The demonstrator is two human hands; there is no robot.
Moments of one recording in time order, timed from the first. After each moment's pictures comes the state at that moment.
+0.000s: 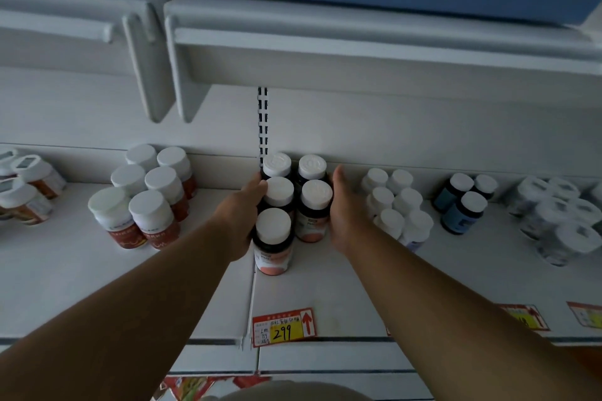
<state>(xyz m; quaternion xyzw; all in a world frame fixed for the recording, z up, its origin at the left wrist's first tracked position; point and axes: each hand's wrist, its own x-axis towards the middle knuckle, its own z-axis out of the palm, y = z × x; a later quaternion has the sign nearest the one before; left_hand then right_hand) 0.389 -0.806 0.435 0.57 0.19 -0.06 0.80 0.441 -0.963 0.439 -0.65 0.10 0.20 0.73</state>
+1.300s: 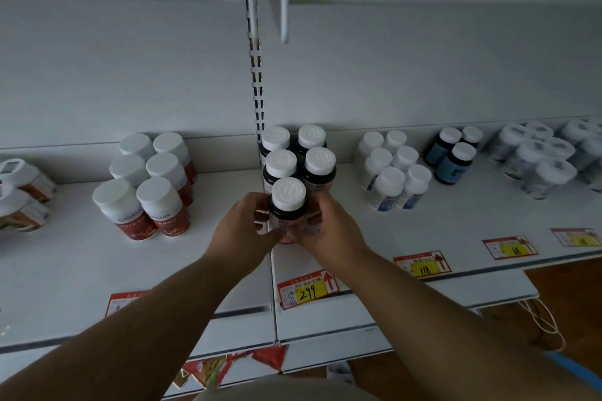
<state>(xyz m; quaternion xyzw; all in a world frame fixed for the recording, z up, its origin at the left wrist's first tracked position) 0.318 -0.786 0.407 0.89 0.04 0.02 0.46 0.336 -0.959 0.414 -0.88 -0.12 0.04 0.46</state>
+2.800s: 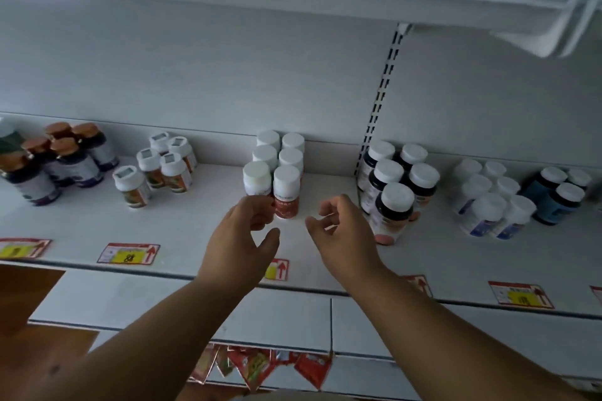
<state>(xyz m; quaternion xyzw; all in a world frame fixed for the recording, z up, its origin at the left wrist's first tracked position) 0.195 -0.669 0.439 0.88 0.14 0.19 0.41 0.275 -0.826 0.426 -0.87 -0.15 -0.02 0.47</state>
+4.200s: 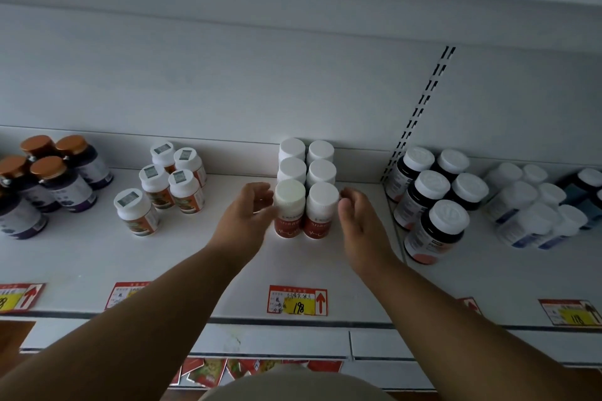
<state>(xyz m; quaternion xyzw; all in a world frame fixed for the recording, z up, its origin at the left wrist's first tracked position) 0.281 -0.566 0.417 0.82 0.13 0.04 0.55 0.331 -0.768 0.400 -0.85 -0.10 0.03 0.52</state>
